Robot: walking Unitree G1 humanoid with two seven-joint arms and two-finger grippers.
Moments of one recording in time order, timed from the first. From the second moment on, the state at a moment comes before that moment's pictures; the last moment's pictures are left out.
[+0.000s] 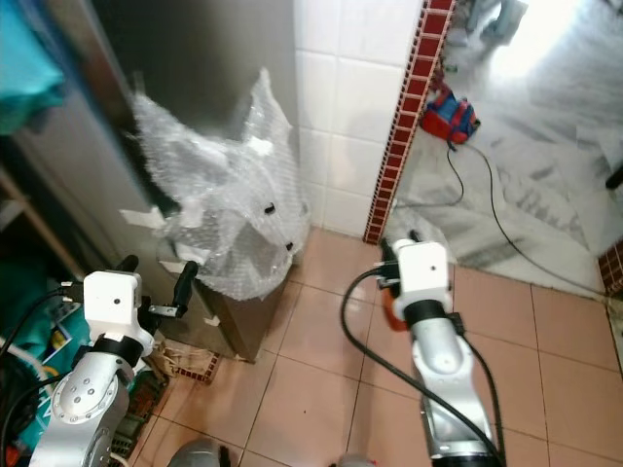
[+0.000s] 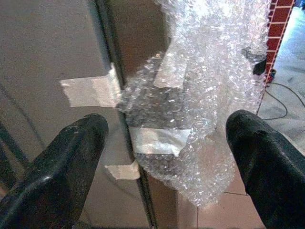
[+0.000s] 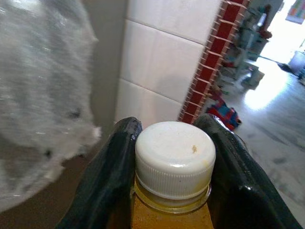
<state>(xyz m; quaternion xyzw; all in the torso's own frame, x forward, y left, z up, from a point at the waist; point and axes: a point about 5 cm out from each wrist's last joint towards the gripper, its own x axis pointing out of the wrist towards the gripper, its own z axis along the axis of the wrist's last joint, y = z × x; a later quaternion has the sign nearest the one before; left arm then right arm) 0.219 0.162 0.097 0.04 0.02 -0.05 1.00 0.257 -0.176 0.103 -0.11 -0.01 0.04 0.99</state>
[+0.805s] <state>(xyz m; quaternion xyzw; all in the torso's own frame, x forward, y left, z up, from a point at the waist) 0.290 0.143 0.107 0.02 -0.02 -0.04 1.00 0.251 -0.175 0.106 -0.14 -0.02 0.06 0.99</state>
